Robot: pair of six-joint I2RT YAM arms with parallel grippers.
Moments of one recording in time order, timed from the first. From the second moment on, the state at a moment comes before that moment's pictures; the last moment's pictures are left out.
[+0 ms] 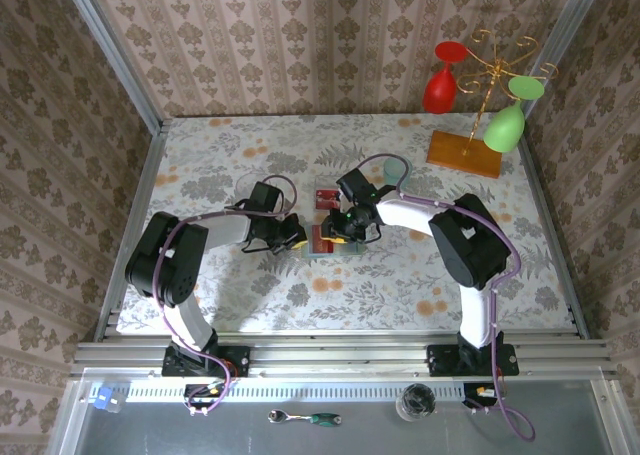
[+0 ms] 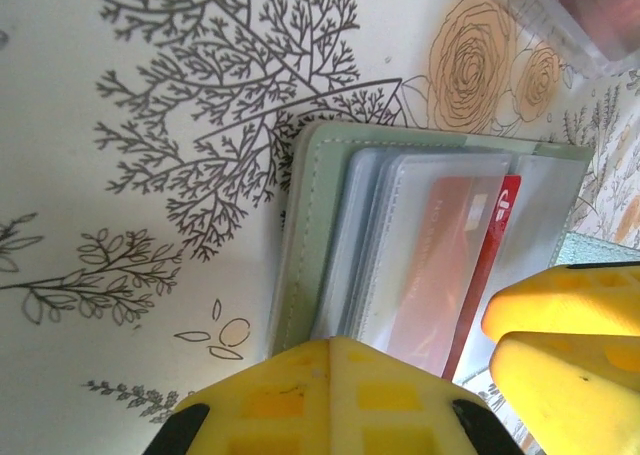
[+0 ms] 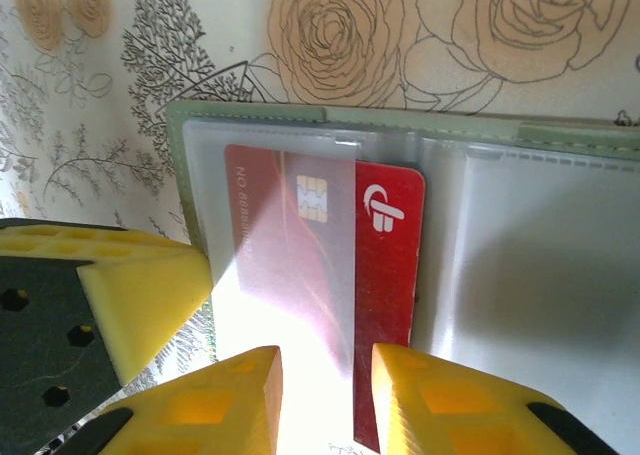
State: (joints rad) left arm -0.47 1.74 0.87 -0.20 0.52 -0.79; right arm 0.58 1.96 1.26 -0.40 -0.43 0.71
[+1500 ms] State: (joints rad) left arm -0.53 1.77 0.95 -0.30 0.49 -0.77; right arm 0.54 1.93 1.19 -0.32 -0.46 0.73
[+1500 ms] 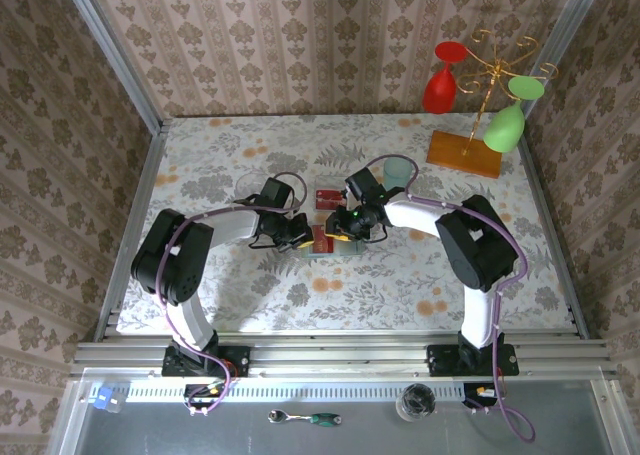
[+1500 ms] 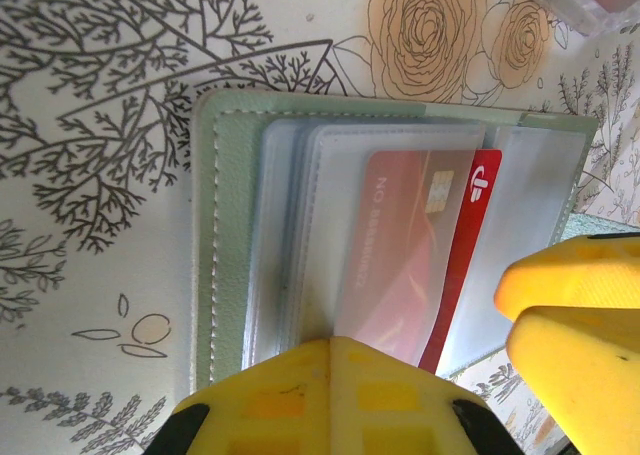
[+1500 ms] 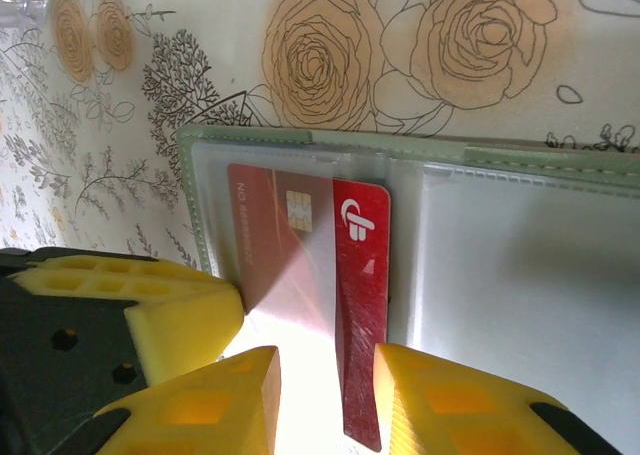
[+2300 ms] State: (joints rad) left arm -0.53 1.77 0.95 -0.30 0.49 -0.77; right arm 0.53 1.96 1.19 -0.26 -0.52 0.77
